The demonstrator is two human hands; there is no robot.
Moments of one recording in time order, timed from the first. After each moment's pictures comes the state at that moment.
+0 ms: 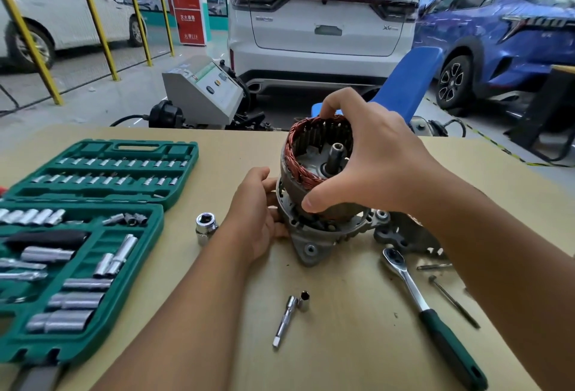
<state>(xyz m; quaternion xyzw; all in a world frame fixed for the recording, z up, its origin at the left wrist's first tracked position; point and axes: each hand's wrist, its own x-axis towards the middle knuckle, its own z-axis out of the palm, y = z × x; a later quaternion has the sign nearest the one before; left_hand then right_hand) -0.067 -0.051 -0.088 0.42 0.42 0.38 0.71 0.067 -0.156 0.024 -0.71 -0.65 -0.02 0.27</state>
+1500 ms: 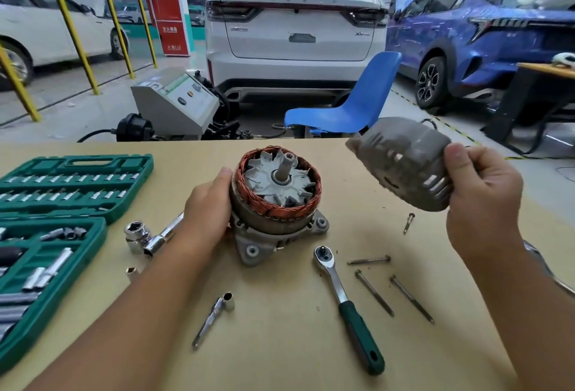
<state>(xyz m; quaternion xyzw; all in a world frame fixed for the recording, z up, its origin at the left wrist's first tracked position) -0.049 -0.066 -0.089 0.61 0.50 0.42 0.45 0.235 -0.245 -0.040 -0.55 -0.37 0.04 0.75</state>
